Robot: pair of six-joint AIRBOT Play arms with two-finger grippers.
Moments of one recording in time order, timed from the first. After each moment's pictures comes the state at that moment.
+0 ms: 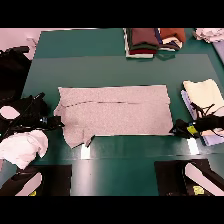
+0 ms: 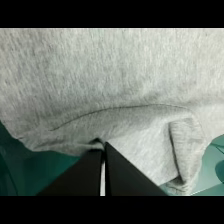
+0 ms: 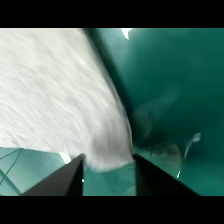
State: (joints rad) left arm 0.09 -0.91 0.58 1.02 -1.09 -1.38; right arm -0.42 -1.04 0.53 -1.15 1.28 1.41
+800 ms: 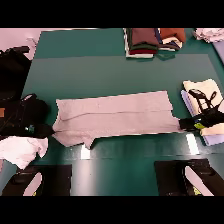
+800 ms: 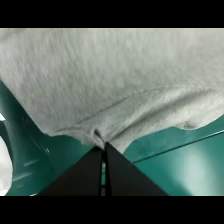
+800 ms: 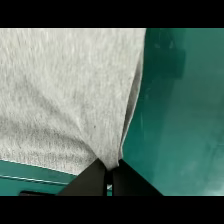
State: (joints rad) left arm 0.09 -0.65 0.66 1.16 -1.38 -1.37; right arm -0.16 -0.78 0.70 -1.47 1.44 1.46
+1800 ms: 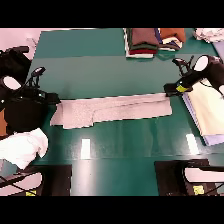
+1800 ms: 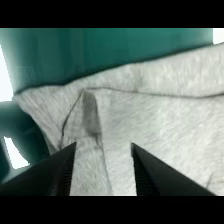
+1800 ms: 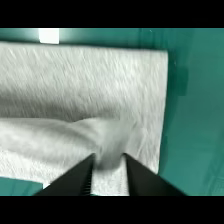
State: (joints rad) left arm 0.09 -1.28 1.03 1.12 -1.01 -1.21; right arm -0.03 -1.45 1.31 -1.40 1.30 1.50
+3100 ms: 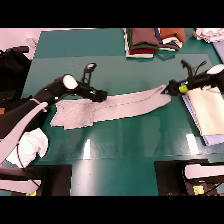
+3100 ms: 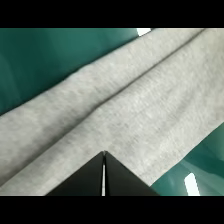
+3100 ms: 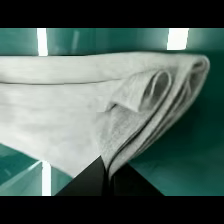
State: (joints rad) left arm -0.49 -1.56 1.25 0.96 -0.79 -1.43; right arm -0.24 -1.48 1.24 -0.84 1.32 1.18
